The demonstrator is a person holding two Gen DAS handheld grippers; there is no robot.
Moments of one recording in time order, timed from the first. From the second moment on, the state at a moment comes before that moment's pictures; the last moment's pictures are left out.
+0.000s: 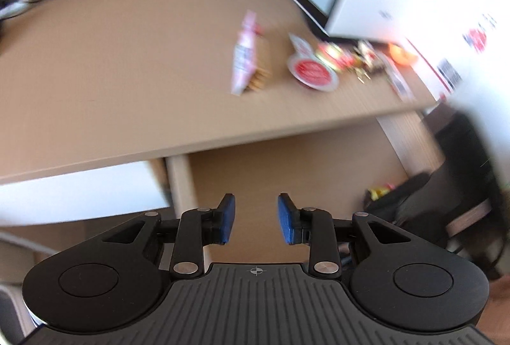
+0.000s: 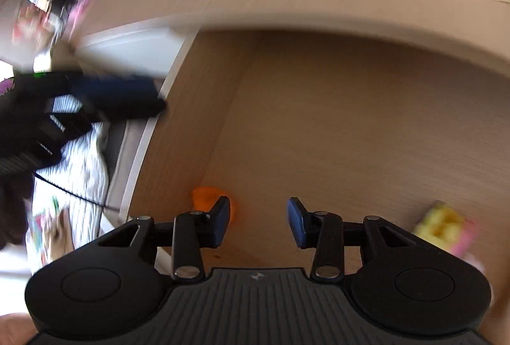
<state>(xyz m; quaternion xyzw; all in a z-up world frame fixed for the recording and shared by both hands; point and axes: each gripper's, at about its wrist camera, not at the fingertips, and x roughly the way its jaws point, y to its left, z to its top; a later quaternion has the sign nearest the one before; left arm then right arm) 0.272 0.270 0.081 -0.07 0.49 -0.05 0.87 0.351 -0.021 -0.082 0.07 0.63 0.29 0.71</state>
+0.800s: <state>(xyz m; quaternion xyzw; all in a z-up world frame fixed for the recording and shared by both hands) 0.282 0.240 0.049 -0.11 0.51 -0.12 0.84 0.334 -0.061 -0.030 0.07 0.56 0.14 0.81</state>
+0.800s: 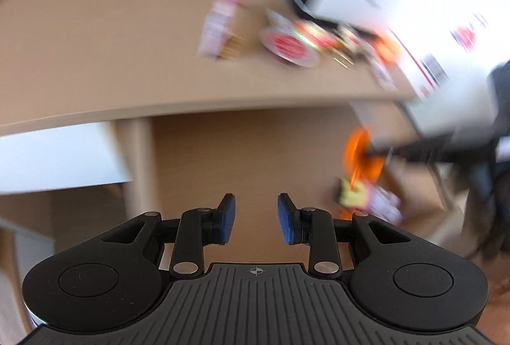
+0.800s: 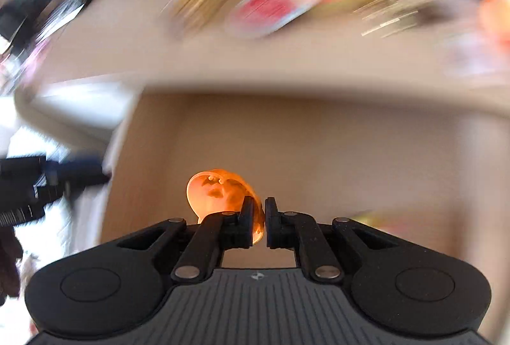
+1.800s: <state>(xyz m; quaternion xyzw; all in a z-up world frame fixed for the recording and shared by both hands) 0.353 0.061 -0.028 -0.04 0.56 -0.18 0.81 0.269 -0.198 0.015 0.08 0.44 0.00 0.90</state>
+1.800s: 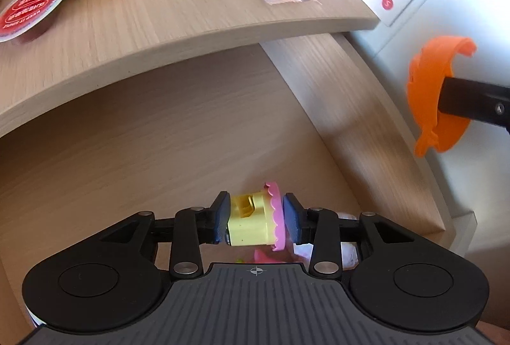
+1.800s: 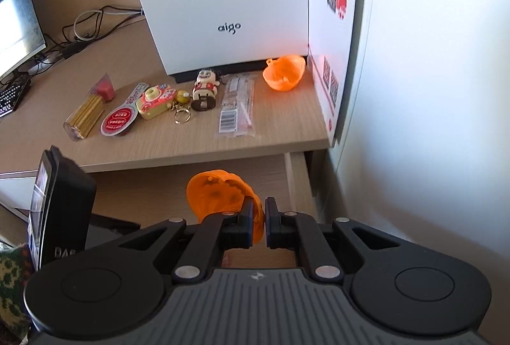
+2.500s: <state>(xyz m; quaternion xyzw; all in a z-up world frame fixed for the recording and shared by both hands) 0.338 0.080 -0.038 -0.08 0.62 -0.19 0.76 0.272 -0.199 -0.002 0.08 0.46 0.01 0.88</state>
